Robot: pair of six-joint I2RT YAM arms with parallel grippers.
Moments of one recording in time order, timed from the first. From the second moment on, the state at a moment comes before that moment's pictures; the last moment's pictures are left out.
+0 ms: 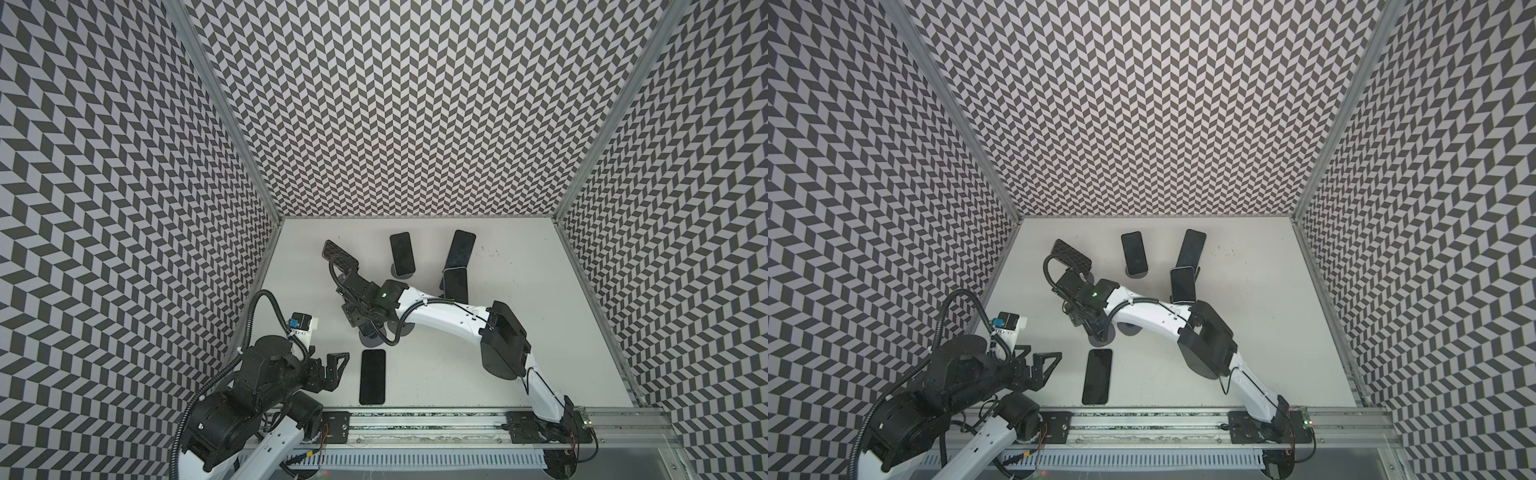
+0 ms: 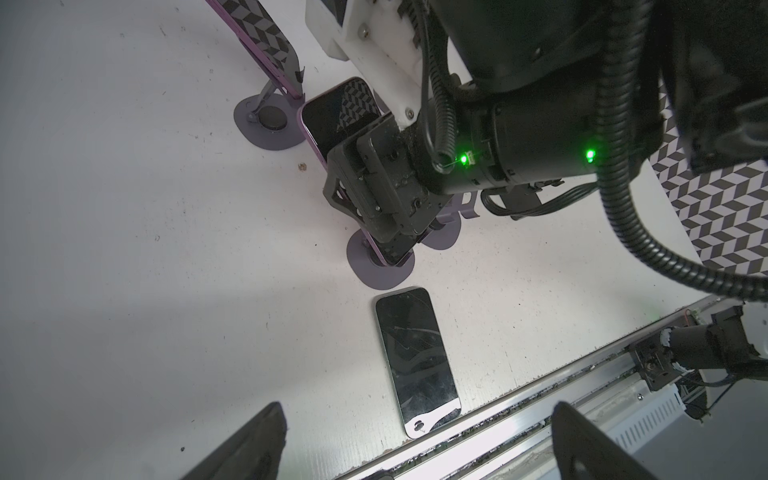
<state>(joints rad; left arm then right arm) -0.50 0.35 0.91 -1.25 0.09 -0.36 1.11 2.26 2.04 -0.77 0.25 0.45</state>
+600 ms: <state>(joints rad) -0.50 0.42 0.91 -1.25 0.10 -0.34 1.11 2.26 2.04 -0.76 0.26 0.44</state>
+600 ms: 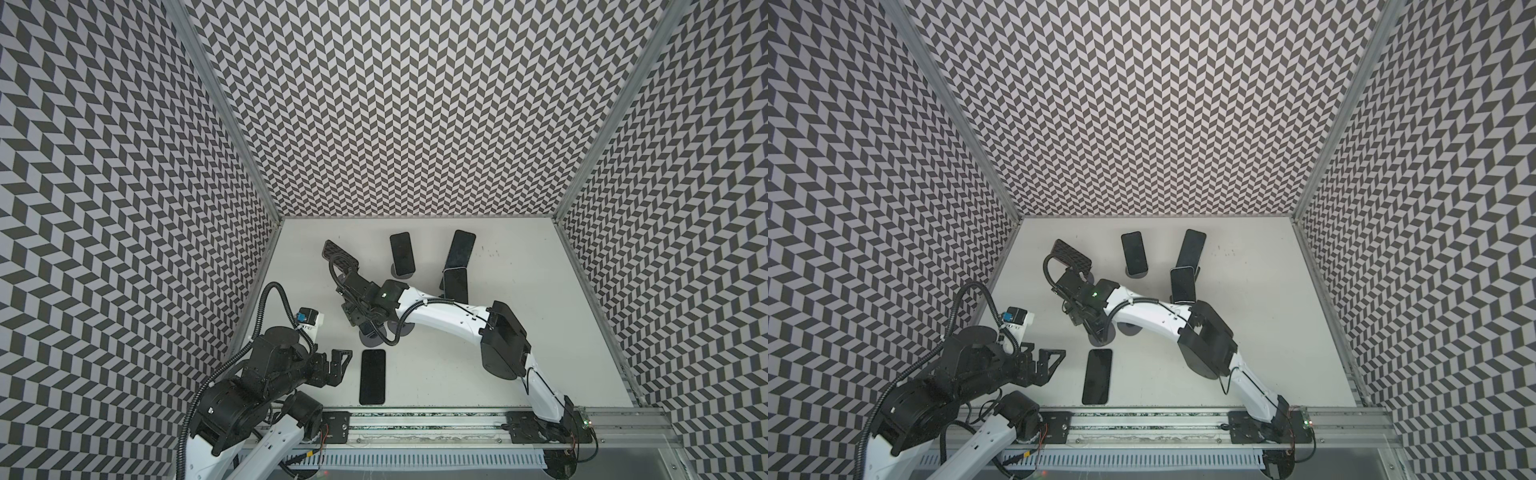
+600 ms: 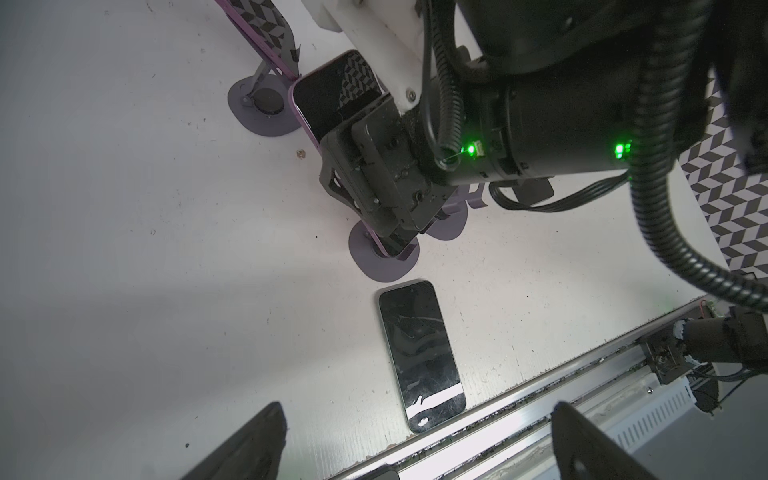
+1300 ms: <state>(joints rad) -0.50 0.45 0.93 -1.23 0.11 -0.33 1.11 2.21 2.04 -0.75 0.26 0.43</state>
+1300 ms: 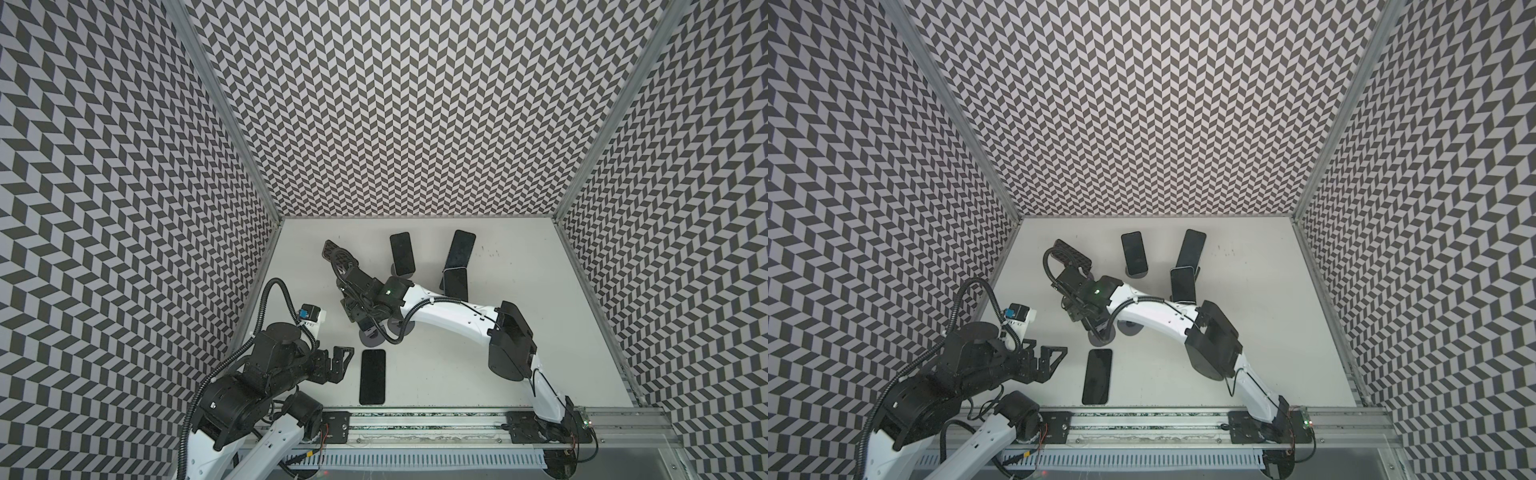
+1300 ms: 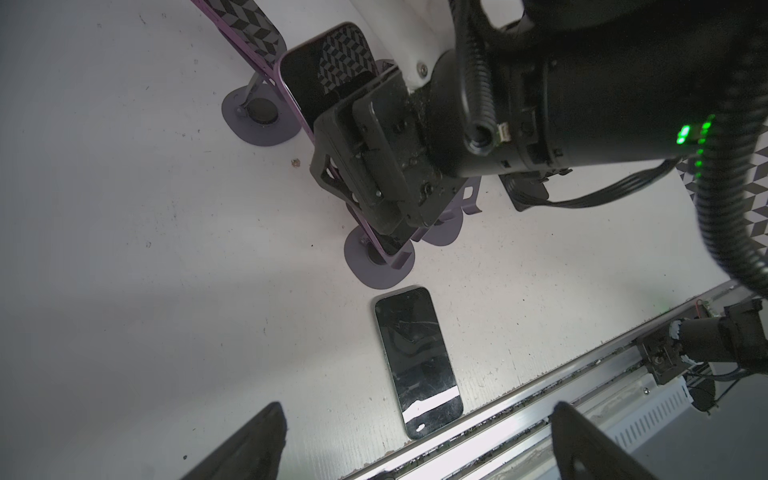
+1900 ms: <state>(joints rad) -0.50 0.46 0.93 -1.19 0.12 -0.36 1.11 2.06 1.94 -0.75 0.26 0.45</state>
